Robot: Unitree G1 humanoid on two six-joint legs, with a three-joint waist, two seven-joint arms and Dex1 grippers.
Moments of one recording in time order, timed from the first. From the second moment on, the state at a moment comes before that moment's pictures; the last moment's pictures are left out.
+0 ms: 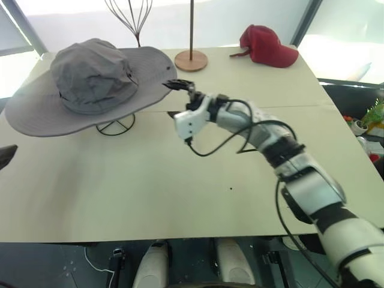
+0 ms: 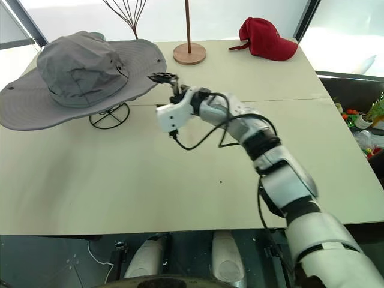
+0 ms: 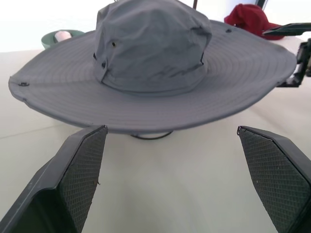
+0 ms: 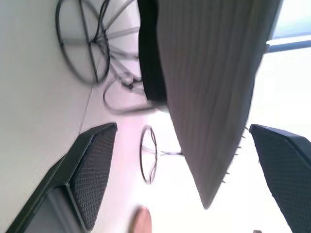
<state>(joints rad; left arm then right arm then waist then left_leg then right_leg) 0.31 0.95 1.20 -0.27 -0.91 0.83 -0.95 -1.08 -0.42 0.49 0.58 -0.64 -0.62 0.32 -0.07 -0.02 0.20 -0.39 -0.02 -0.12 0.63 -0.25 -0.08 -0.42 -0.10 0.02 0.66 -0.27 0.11</state>
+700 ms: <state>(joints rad) 0.30 0.95 1.16 -0.21 -0.84 0.78 -0.97 -1.03 -0.58 0.37 0.28 -0.40 -0.69 0.66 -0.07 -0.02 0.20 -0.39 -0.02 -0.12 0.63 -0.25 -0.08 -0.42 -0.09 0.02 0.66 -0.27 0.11</state>
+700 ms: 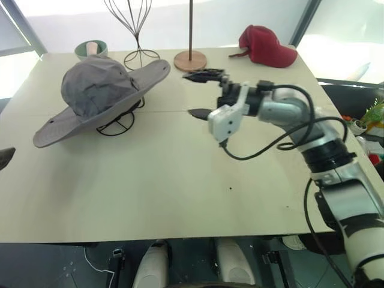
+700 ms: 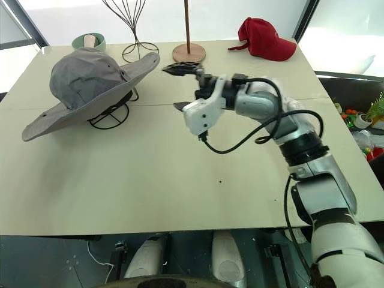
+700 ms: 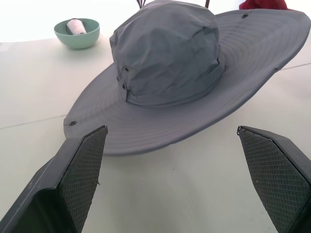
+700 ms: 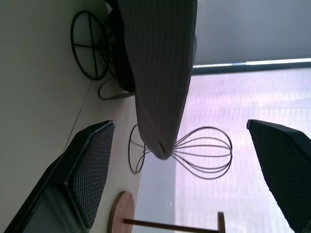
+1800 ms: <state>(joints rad) 0.31 0.95 1.17 -0.22 -0.84 0.78 -0.97 -1.33 -0.24 0.54 0.83 -0.54 -0.75 0.58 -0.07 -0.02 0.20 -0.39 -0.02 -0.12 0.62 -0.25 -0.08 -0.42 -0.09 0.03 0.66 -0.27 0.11</state>
